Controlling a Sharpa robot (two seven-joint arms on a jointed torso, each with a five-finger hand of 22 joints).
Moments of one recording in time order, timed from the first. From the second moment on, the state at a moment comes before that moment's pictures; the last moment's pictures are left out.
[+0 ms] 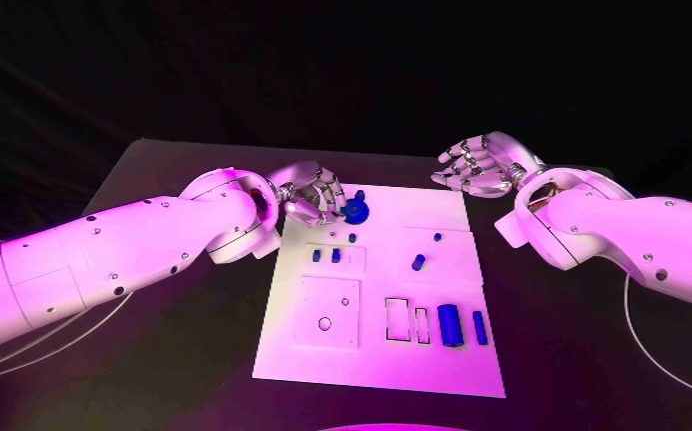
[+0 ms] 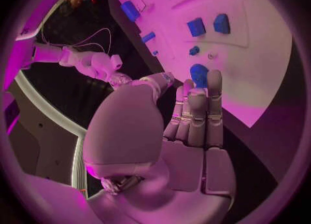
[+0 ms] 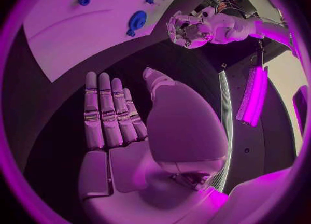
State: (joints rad) left arm 1.23 -0.74 -0.01 1.49 -1.07 -0.16 -0.13; left_hand 1.43 -0.24 0.53 0.20 0.22 0.63 0.18 0.62 0.48 0.83 0.11 0.73 0.44 1.21 0.04 1.15 0.90 0.17 0.97 0.14 0.97 0.67; right arm 1.33 -0.95 -0.16 1.61 -0.86 -0.58 -0.08; right_hand 1.36 -0.20 0.28 0.28 0.22 0.77 0.20 0.25 0.39 1.00 0.17 0.27 0.09 1.08 0.12 0.13 0.42 0.17 1.01 0.23 0.07 0.42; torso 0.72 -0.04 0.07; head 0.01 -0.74
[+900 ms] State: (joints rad) left arm 1.23 -0.58 -0.05 1.32 -1.48 -0.05 0.00; left_hand 1.43 -0.28 0.49 0.17 0.21 0.75 0.15 0.44 0.33 0.83 0.12 0.53 0.24 1.10 0.05 1.12 0.74 0.17 0.93 0.15 0.94 0.67; right arm 1.33 -0.94 -0.16 1.60 -0.86 -0.58 -0.07; right_hand 1.36 -0.20 0.28 0.28 0.22 0.76 0.20 0.25 0.39 1.00 0.17 0.27 0.09 1.08 0.12 0.13 0.41 0.17 1.01 0.23 0.07 0.42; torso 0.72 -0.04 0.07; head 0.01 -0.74
